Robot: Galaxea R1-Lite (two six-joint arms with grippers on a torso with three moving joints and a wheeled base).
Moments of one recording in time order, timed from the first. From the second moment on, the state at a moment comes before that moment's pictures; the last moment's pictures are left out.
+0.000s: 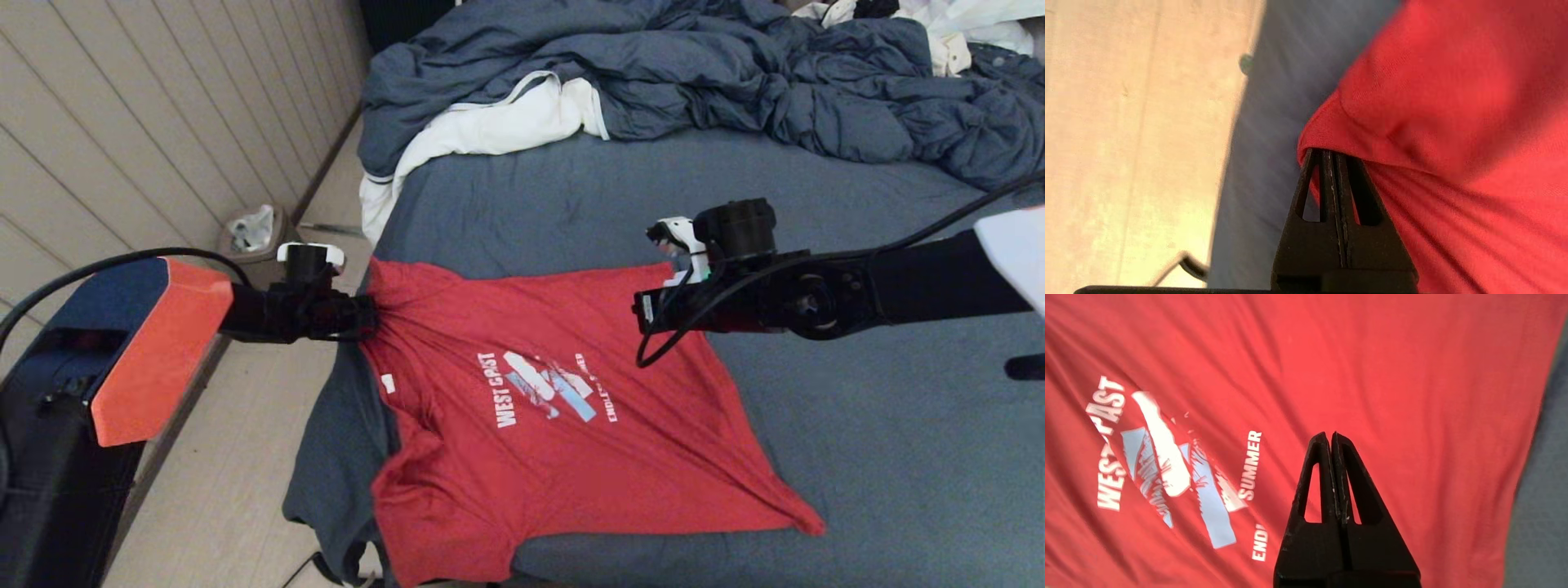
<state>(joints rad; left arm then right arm) -0.12 2.51 -1.83 -0.16 -0.02 -0.20 0.31 2.00 -1.40 -0.10 0.05 0.00</state>
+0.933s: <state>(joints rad) -0.07 2.34 -1.88 -0.07 0.00 -0.28 0.31 2.00 -1.41 -0.10 0.04 0.00</state>
